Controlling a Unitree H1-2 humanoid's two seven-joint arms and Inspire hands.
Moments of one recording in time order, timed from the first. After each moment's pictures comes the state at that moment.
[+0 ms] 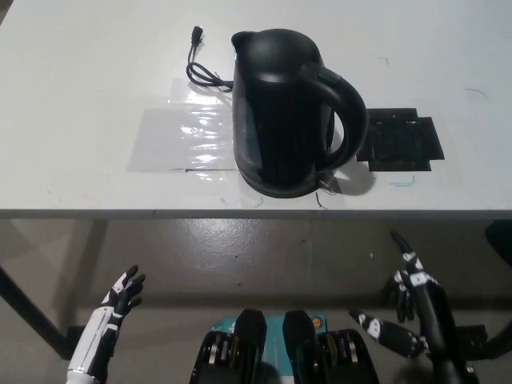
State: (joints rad) left_arm 0.08 0.19 0.00 0.02 0.03 -0.15 -0.07; right_arm -0.02 -0.12 0.21 0.04 -0.52 -0.27 -0.27
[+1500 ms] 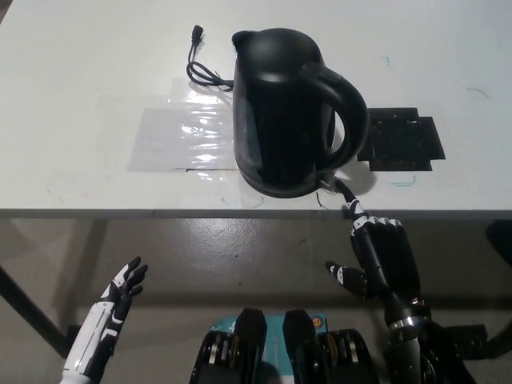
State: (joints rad) left_arm 0.08 0.22 -0.01 -0.02 0.05 -0.25 -0.09; right_arm -0.25 -0.10 0.31 0.18 -0.89 -0.01 -0.27
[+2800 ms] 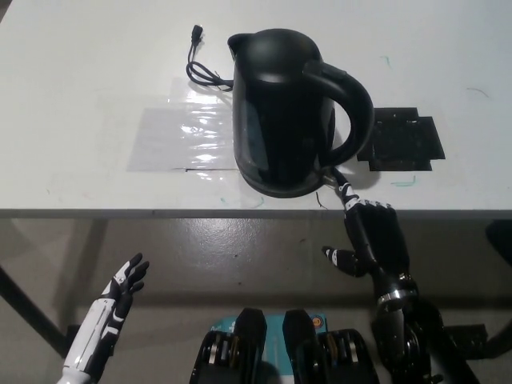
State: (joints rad) left_arm 0.07 0.23 -0.01 -0.03 0.06 -0.25 -0.09; right_arm -0.36 -0.09 0.33 0.30 -0.89 0.06 -0.27
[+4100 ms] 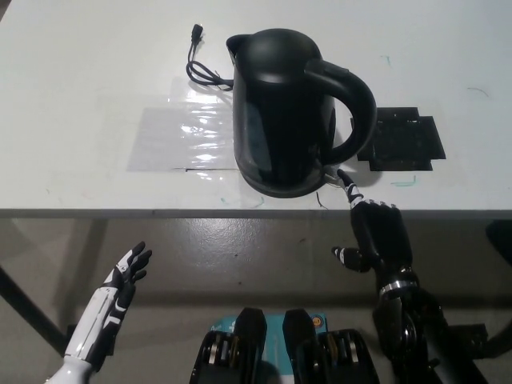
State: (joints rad) left_arm 0.04 0.23 -0.01 -0.04 0.06 -0.25 -0.10; right_arm -0.41 -0.10 0.33 0.42 -0.88 0.10 -0.28
